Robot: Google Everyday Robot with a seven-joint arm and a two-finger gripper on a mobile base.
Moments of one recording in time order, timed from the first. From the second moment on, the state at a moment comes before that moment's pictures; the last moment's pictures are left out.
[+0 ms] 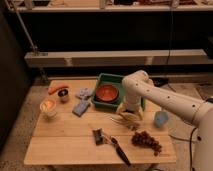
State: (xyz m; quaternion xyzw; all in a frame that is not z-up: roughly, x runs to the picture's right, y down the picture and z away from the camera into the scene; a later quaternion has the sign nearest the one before) arm 0.143 0.148 0.832 -0.31 -0.23 -0.52 0.76
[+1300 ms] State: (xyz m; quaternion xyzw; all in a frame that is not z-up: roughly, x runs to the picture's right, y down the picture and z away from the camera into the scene) arm 0.149 0.157 0.857 -0.30 -0.25 -0.52 0.76
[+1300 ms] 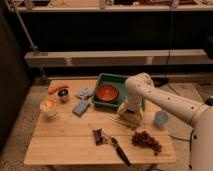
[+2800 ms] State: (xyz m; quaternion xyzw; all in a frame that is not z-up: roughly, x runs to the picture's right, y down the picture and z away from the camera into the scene) arm 0.153 0.169 0.867 -0.30 -0.24 -0.52 0.76
